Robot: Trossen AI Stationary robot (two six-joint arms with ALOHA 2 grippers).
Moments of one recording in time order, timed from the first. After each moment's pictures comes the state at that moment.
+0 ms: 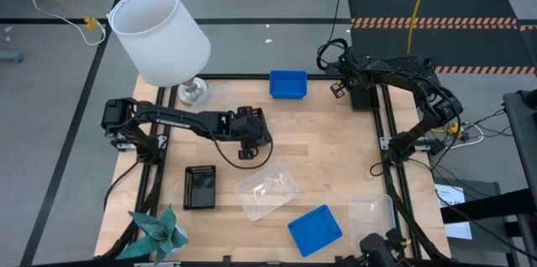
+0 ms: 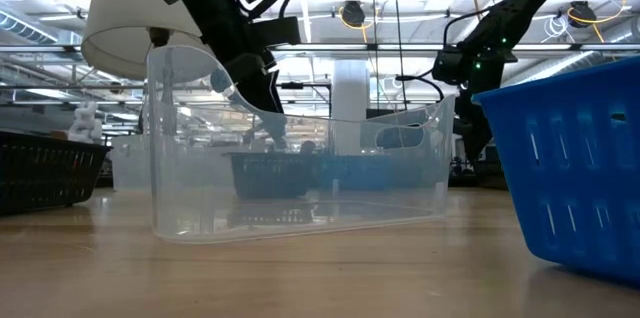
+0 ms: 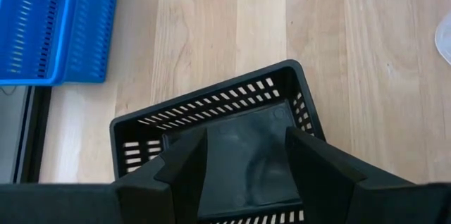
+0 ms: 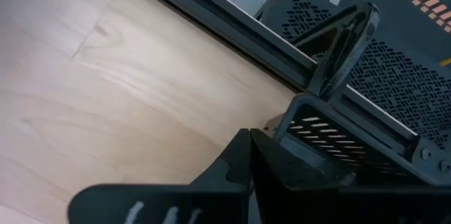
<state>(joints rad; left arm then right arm) 0.06 1.63 1.07 -0.41 -0.26 0.21 -1.00 1.54 0.91 -0.52 0.21 -0.04</state>
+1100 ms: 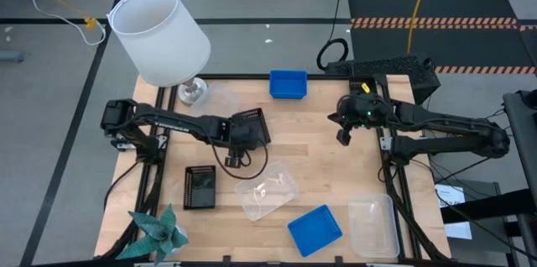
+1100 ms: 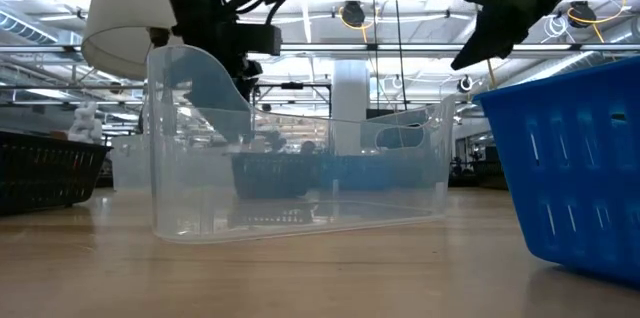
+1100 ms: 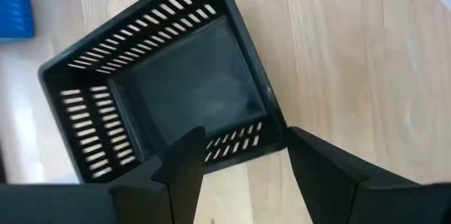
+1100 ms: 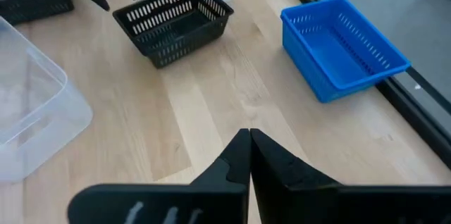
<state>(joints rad) 0.00 1.63 1.10 -0.68 -0.22 0.21 -0.27 0.81 0.68 -0.52 0.10 0.07</state>
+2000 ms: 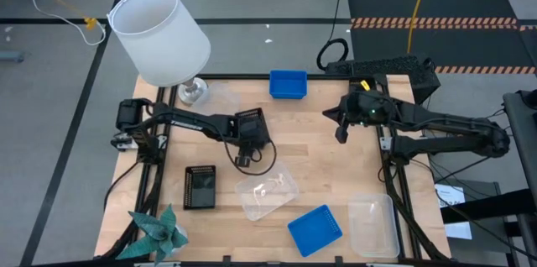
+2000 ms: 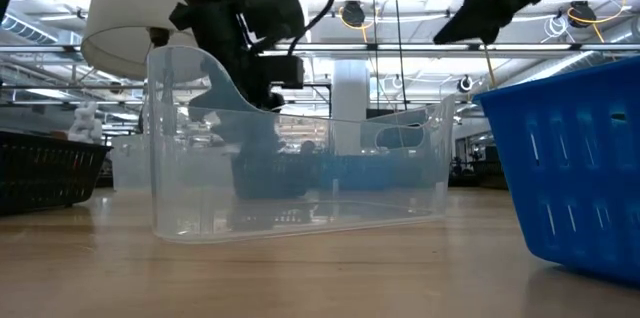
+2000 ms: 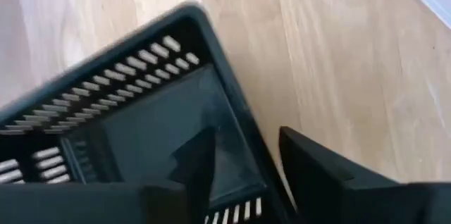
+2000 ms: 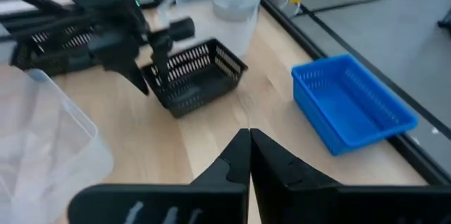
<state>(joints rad) 0.07 1.76 1.08 -0.48 -0.08 0.31 -0.25 0.81 0.69 -0.36 0.07 0.07</state>
